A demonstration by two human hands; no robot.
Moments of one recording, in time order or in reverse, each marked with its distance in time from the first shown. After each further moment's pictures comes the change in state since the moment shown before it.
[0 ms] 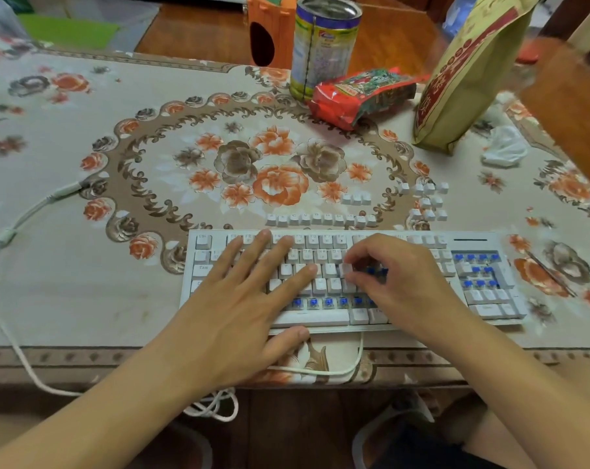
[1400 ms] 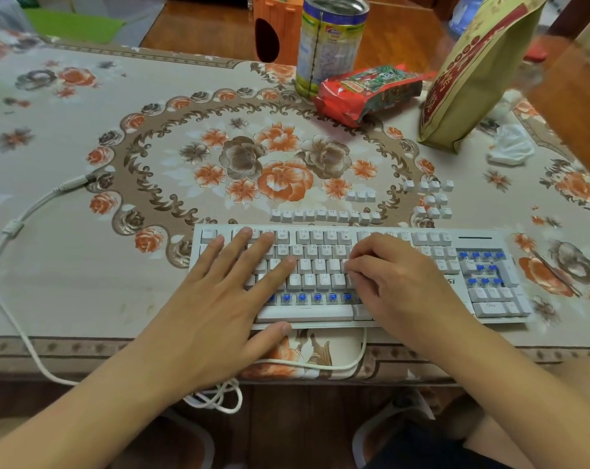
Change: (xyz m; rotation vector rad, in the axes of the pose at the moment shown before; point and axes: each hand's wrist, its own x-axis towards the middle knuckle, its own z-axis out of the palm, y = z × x) left_hand -0.019 -0.012 -0.004 0.013 -0.030 -0.069; right_hand -0.008 -0.009 0.007 -0.262 0.072 -0.210
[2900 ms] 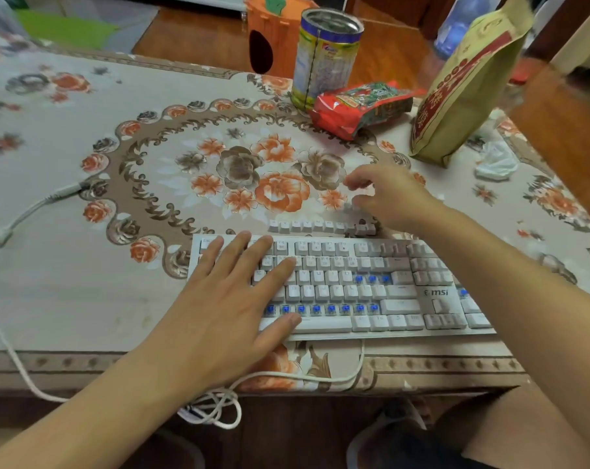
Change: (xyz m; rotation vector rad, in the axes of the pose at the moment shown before) left_hand 0.012 0.003 -0.008 -0.120 0.013 -0.076; right_hand 0.124 0.072 -0.013 0.019 -0.225 0.324
